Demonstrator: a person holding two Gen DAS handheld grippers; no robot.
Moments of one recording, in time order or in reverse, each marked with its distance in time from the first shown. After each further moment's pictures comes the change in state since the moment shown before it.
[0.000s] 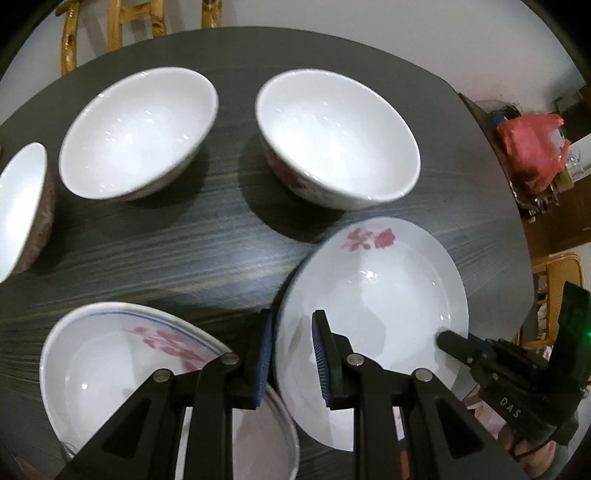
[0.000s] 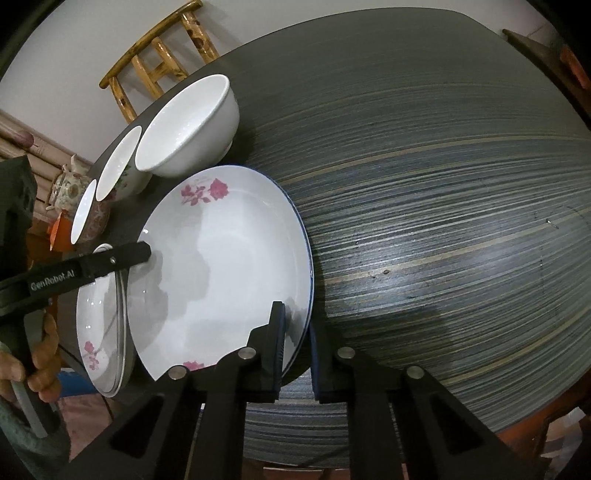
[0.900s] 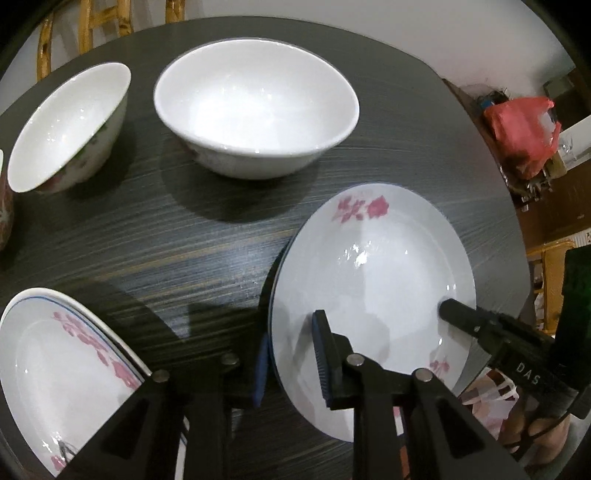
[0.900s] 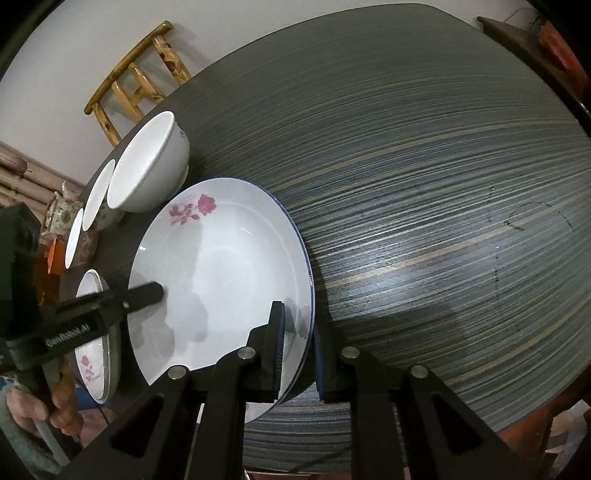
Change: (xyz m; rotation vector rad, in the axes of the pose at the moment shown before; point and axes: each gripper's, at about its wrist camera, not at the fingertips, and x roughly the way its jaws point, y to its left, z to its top) left arm 0.037 -0.047 0.001 0.038 0.001 -0.035; right arm -0.009 -0.048 0.012 0.060 -0.020 0.010
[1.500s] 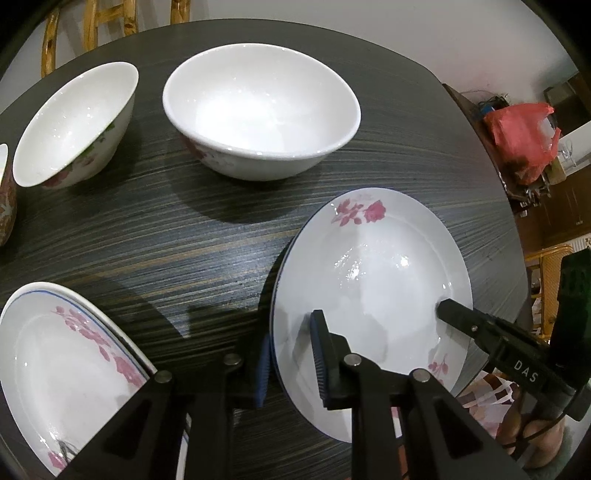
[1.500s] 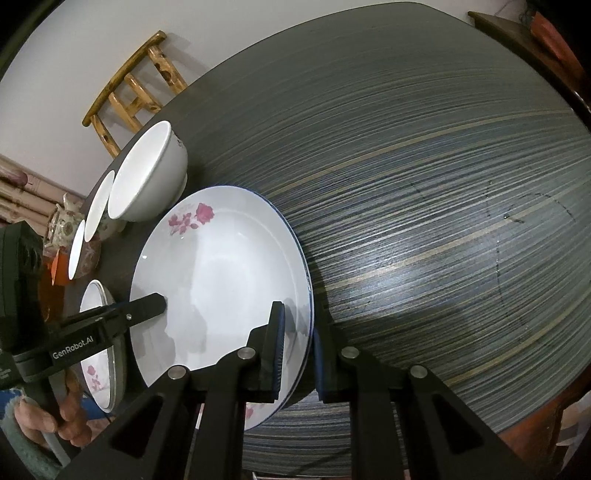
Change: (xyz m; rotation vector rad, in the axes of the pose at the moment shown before) left arm -0.006 0.006 -0.007 -0.013 -0.013 -0.008; right arm -0.003 -0.004 0.001 0.032 -0.020 0.014
